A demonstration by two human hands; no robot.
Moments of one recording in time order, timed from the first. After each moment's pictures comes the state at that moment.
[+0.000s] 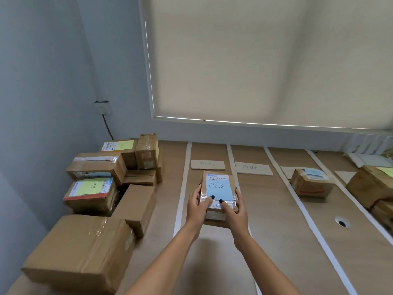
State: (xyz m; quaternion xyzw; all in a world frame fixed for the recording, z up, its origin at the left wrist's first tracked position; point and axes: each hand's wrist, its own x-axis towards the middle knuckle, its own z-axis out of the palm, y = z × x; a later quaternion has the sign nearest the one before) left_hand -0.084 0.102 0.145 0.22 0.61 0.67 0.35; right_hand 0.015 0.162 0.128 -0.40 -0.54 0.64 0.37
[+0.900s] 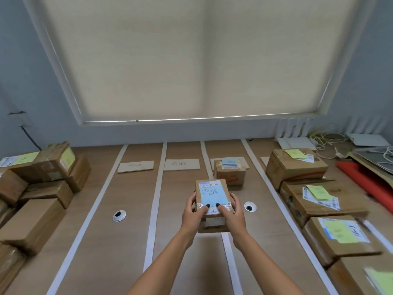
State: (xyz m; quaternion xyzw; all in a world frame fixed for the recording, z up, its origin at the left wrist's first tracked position) left_hand 0.228 0.307 0.137 0.25 0.64 0.60 0.41; right_hand 0.338 0.372 0.125 -0.46 -0.52 0.62 0.37
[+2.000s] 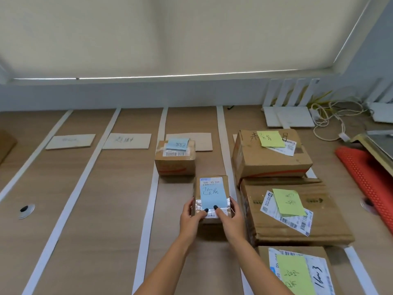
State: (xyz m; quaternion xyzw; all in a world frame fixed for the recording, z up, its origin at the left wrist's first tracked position) left_hand 0.389 0.573 -0.001 0.09 0.68 0.59 0.43; right_hand 0.489 0.636 0.003 -0.56 -0.51 0.59 0.27
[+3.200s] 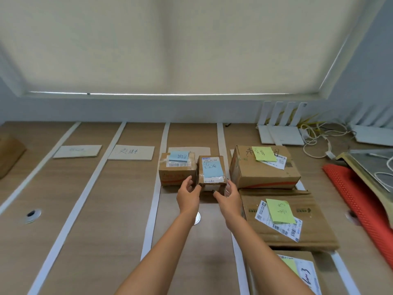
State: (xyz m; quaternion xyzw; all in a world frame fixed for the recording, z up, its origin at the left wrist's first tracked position) left_hand 0.370 0.610 0.094 0.11 0.72 0.62 0.29; right_hand 0.460 0.666 0.078 -0.52 -0.56 0.57 0.30
